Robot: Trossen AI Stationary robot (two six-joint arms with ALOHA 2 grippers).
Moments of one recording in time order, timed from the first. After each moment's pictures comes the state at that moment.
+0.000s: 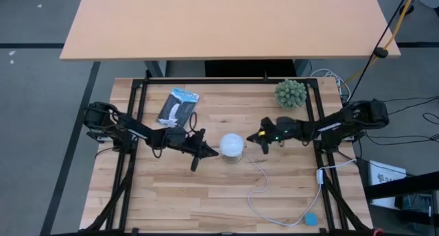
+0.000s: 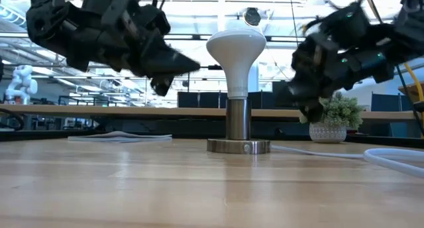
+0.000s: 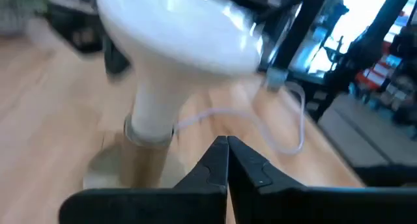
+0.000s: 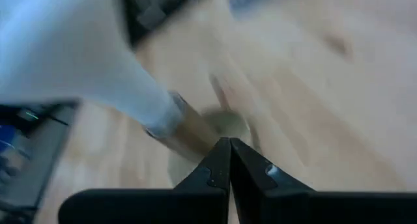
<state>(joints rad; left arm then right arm) -0.07 1.61 0.46 0.95 0.17 -0.26 -0.11 1.40 0.27 0.81 -0.13 0.58</state>
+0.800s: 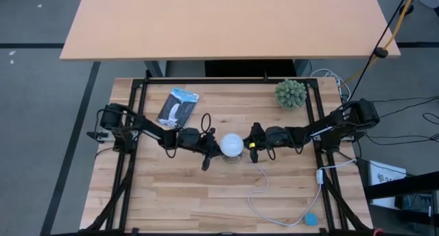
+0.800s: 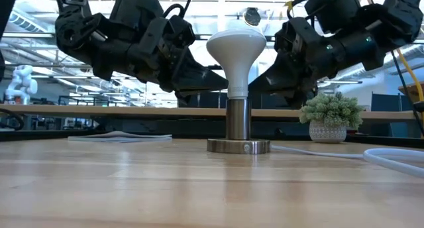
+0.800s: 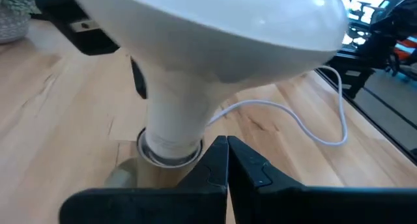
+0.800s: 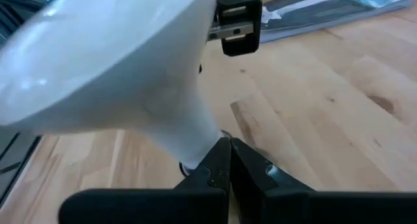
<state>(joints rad) -0.04 1.80 0.62 0.94 0.17 -0.15 0.07 1.53 0.46 0.74 0.11 0.46</state>
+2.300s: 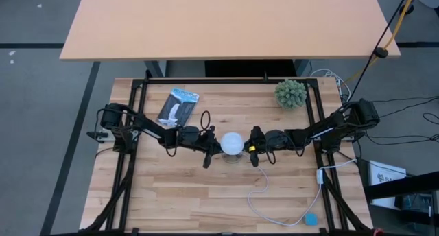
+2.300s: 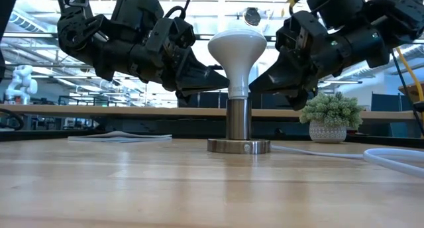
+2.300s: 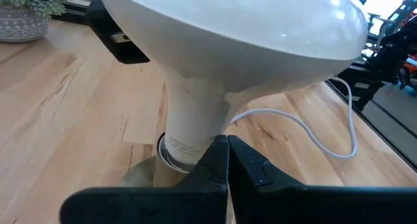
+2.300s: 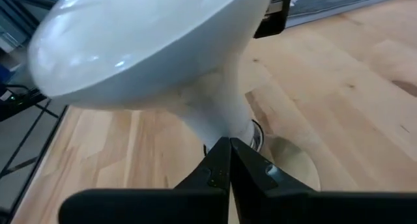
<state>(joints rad) -0.02 1.80 0.62 0.96 0.16 -0.18 0.12 1.53 0.47 0.71 0.12 0.51</state>
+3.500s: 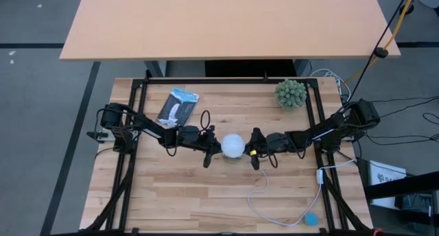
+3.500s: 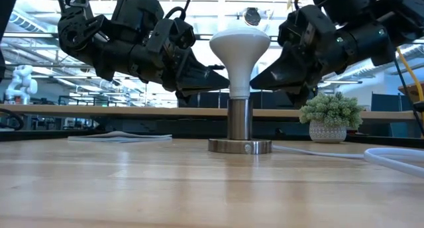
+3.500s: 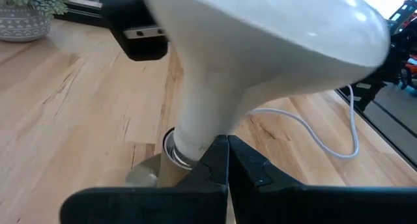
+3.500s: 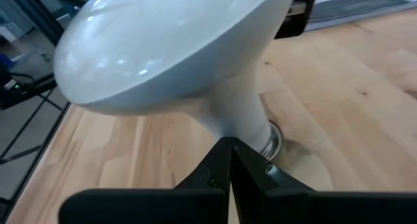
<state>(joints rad) -0.02 1.80 0.62 0.96 0.16 -0.18 0.17 1.53 0.47 0.73 0.15 0.47</state>
